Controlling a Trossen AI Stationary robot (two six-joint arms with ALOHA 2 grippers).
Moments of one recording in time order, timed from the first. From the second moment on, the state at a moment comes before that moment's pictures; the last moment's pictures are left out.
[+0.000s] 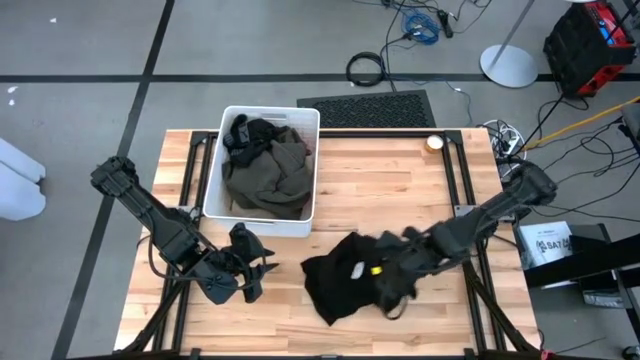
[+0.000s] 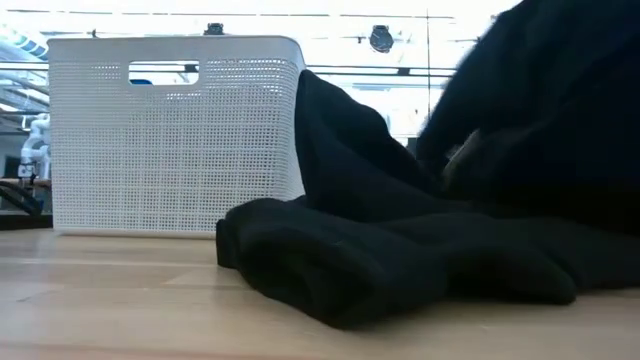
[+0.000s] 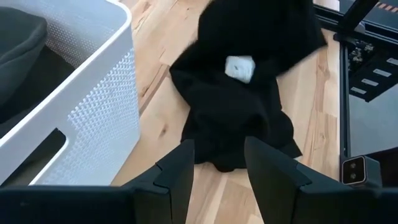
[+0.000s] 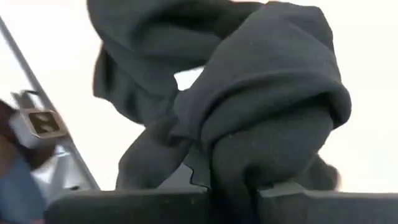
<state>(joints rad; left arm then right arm) -0.71 1.31 1.16 -0.74 -0.67 -0.88 0.54 1.49 1.33 -1.08 0.19 1.15</state>
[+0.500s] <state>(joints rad) -0.71 1.31 1.16 -0.74 -0.65 -0.86 0.36 1.85 1.33 -0.49 0.15 0.90</state>
